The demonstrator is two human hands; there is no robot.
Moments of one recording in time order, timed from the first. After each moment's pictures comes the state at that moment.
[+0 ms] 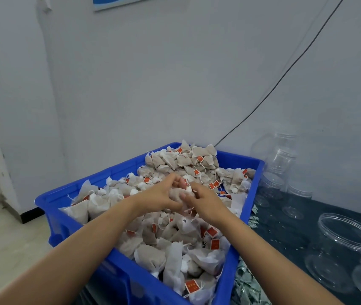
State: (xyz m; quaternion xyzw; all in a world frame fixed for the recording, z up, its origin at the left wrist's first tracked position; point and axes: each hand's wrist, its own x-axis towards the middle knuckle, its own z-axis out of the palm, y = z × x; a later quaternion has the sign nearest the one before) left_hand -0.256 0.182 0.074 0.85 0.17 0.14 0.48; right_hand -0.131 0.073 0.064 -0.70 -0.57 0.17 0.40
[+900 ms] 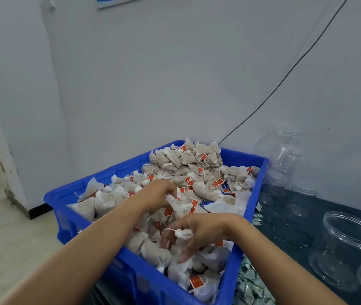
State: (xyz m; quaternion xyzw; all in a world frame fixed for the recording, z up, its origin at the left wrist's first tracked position) left_hand -0.254 0.210 0.055 0.95 0.25 0.13 0.13; right_hand -0.149 0.053 0.071 -0.60 -0.68 0.41 0.08
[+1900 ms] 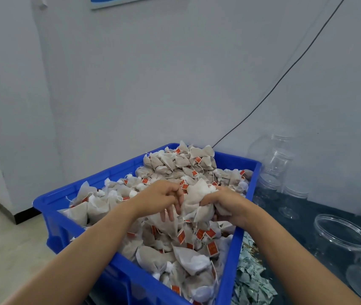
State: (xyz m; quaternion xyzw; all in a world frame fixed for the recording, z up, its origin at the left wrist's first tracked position) left_hand -0.262 0.178 0.078 0.87 0.17 0.16 0.44; right_hand -0.103 0.049 0.087 -0.66 -0.36 0.43 0.49
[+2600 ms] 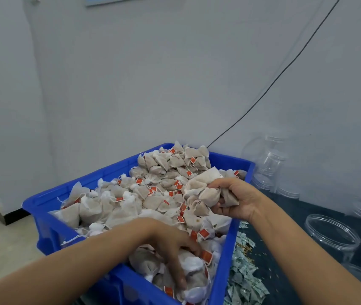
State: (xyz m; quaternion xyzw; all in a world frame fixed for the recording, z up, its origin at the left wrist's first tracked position) left_hand -0.241 0.133 0.060 0.93 0.04 -0.25 0.25; right_hand -0.087 0.033 0.110 -0.54 -0.25 0.54 0.59
